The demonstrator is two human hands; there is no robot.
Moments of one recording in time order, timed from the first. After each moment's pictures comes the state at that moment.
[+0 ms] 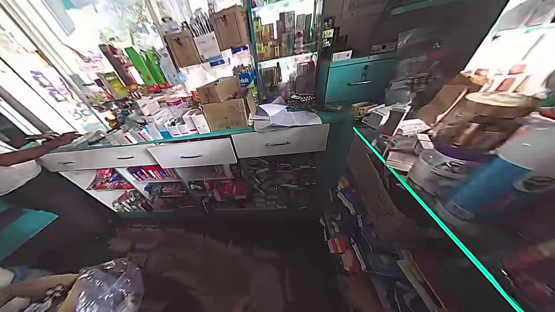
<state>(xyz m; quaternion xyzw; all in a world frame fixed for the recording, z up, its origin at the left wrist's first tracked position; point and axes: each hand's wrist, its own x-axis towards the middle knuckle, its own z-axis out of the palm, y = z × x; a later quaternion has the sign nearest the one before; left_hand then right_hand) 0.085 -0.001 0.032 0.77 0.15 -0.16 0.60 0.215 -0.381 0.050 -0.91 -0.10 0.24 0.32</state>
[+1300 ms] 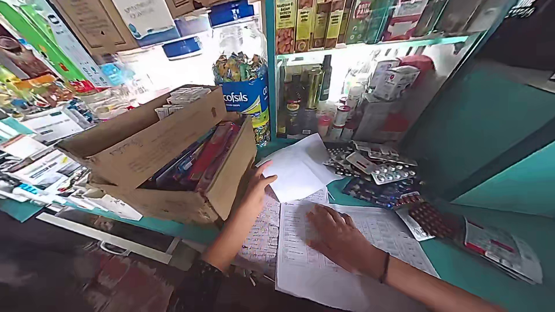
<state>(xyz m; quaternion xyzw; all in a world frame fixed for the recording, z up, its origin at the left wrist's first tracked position) 1.039 0.066 0.302 0.67 0.09 0.13 0.72 1.019 -0.179 0.299 -0.91 -0.38 0.15 0.08</state>
